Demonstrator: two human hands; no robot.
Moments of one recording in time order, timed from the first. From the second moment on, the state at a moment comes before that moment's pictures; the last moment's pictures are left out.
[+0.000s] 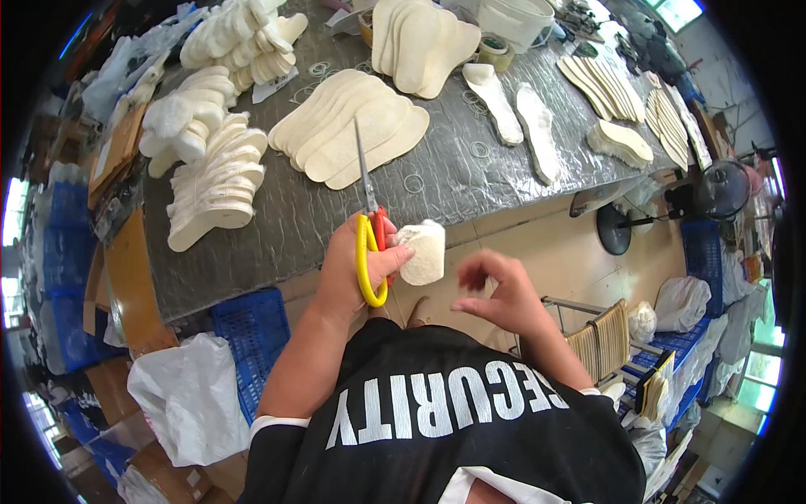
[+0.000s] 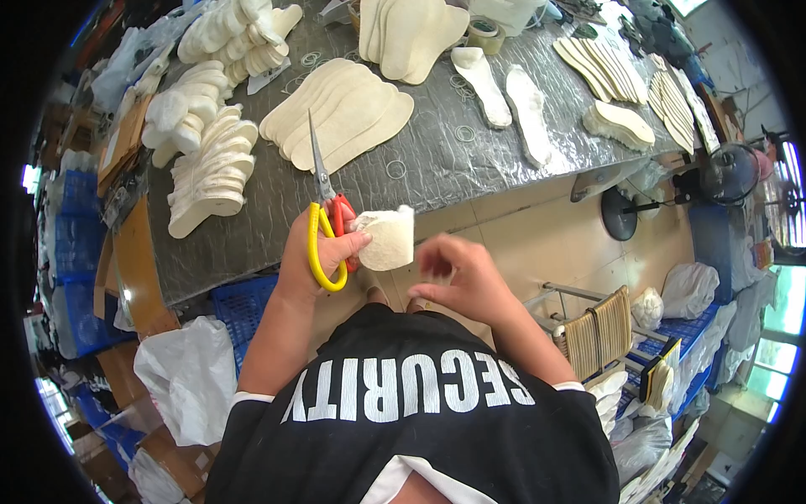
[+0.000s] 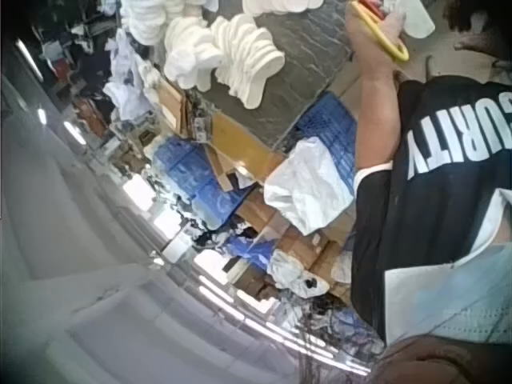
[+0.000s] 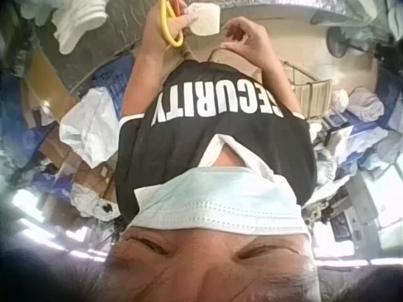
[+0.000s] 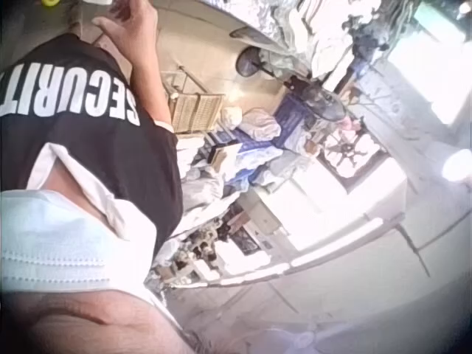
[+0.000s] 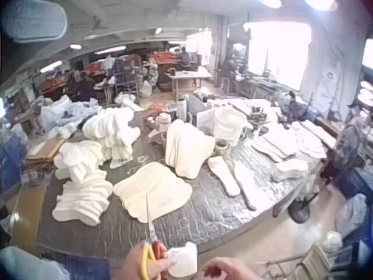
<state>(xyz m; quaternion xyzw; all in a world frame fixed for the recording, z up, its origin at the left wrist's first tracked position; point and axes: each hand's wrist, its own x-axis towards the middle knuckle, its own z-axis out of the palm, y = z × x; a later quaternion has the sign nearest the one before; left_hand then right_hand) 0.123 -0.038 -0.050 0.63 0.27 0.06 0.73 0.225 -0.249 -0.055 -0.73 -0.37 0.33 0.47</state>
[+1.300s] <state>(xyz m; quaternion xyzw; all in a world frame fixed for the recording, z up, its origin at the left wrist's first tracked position) 0.094 -0.057 -0.033 0.88 0.07 0.20 0.43 0.238 -0.222 -0.100 -0.26 -0.21 0.37 0.87</state>
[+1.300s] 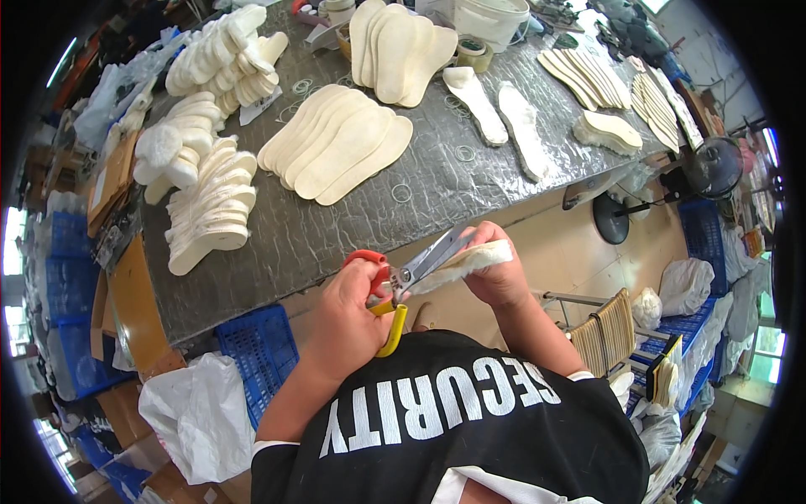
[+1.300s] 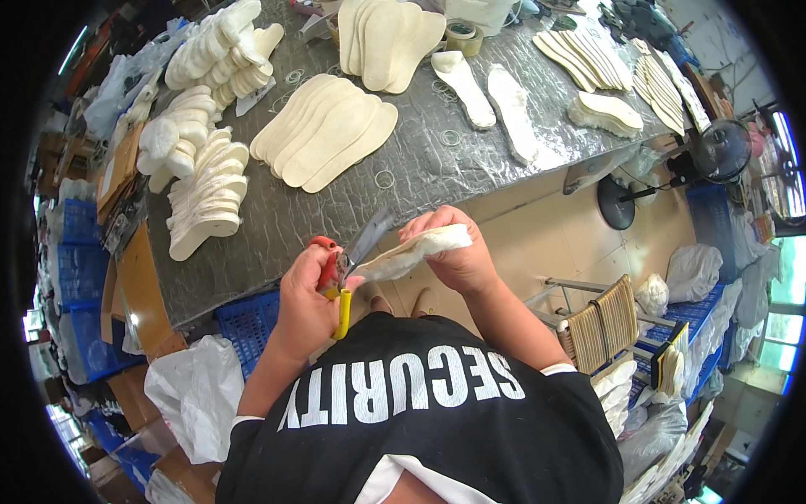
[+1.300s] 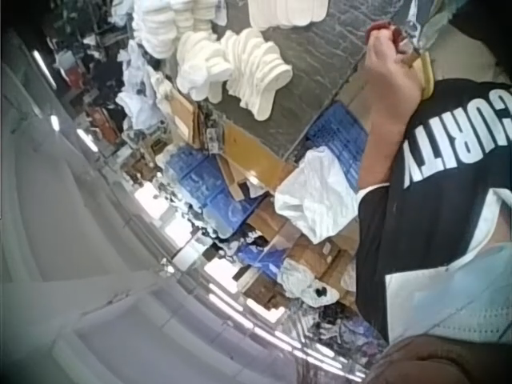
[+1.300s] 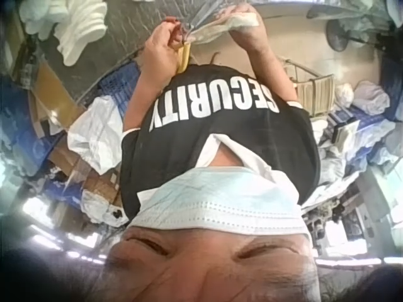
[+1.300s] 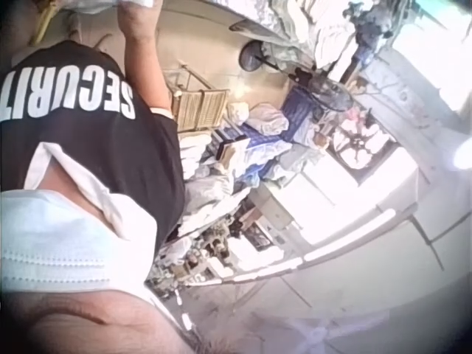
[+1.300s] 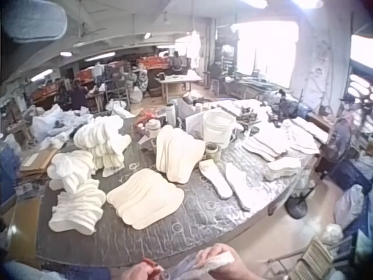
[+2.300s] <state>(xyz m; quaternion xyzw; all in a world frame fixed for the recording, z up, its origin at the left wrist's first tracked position) 0.087 -0.018 -0.018 0.77 0.23 0.04 0.59 0.252 -0.217 -0.064 -0.48 -0.26 0.53 0.64</state>
